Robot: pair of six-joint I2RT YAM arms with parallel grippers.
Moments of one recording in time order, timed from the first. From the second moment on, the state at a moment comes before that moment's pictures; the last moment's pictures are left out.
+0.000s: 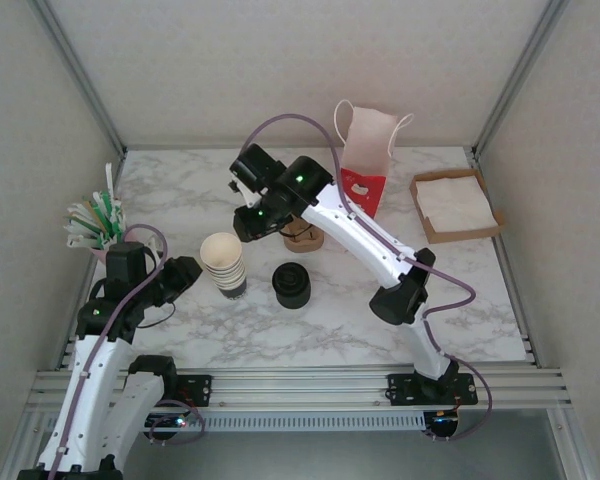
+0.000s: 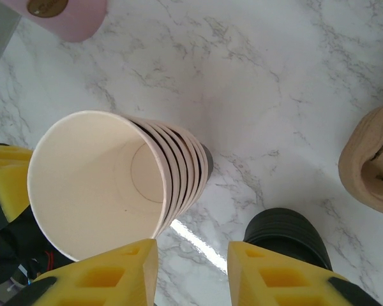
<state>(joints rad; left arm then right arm) 0.00 0.64 0.71 -0.80 0.42 -0.78 0.98 2.16 2.53 -1.43 -0.10 0.35</state>
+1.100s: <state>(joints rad) 0.01 0.66 0.67 -0.77 0.52 -0.78 0.99 2.29 2.64 -1.44 -0.16 0.34</state>
